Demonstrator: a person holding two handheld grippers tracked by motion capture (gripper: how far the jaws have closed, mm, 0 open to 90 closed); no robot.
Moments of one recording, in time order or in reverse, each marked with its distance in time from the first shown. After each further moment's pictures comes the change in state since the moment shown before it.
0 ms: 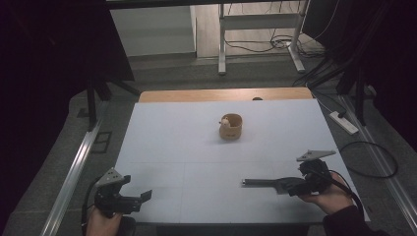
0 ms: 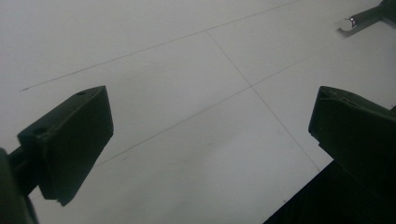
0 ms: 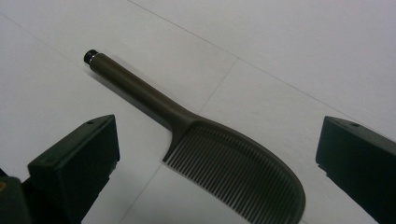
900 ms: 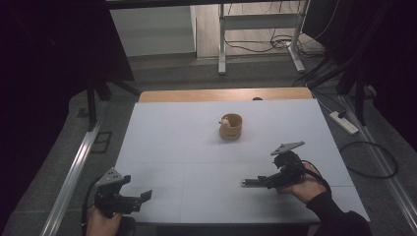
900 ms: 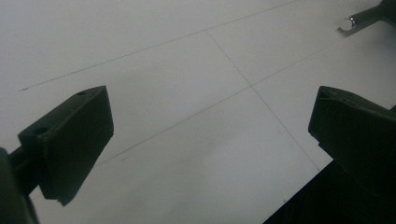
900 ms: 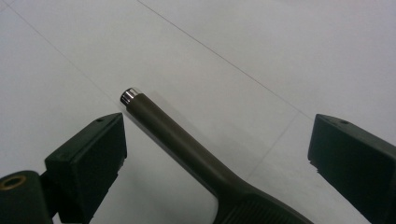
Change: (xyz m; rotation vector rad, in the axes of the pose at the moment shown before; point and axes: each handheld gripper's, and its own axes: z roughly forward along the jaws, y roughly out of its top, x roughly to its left) left arm 0.000 0.000 0.000 0.002 0.000 0.002; right arm 0.028 0.038 0.041 0.036 0.085 -0.074
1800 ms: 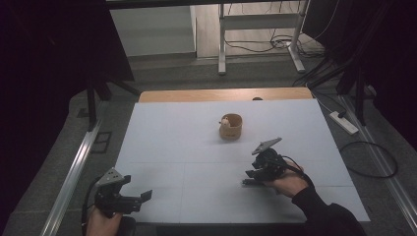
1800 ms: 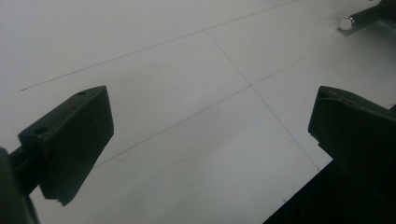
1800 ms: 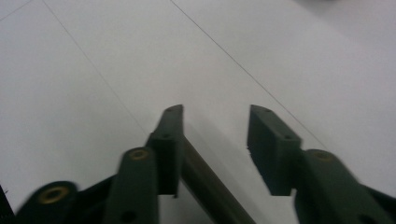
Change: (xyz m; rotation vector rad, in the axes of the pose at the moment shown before) left arm 0.000 0.000 0.000 0.001 -0.002 0.001; right arm 0.019 0.028 0.031 0.035 0.084 -0.136
